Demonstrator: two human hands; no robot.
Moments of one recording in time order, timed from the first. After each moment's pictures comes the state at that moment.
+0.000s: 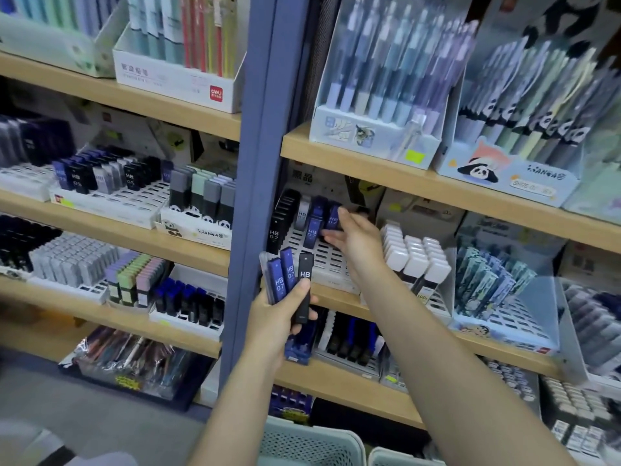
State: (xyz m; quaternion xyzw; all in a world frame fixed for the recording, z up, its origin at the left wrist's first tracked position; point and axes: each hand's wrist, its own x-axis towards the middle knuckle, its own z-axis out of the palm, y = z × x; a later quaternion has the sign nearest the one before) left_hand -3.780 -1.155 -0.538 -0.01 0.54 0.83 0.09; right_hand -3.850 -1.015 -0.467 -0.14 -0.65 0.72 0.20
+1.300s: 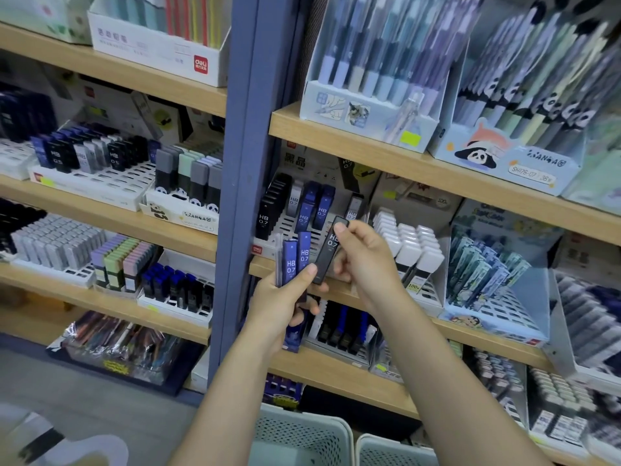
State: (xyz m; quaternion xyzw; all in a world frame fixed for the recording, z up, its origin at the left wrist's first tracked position) left_hand -3.782 -1.141 -0.536 0.04 0.54 0.83 0.15; right_hand -3.776 -1.011 -0.466 -0.09 -0.75 0.64 0.13
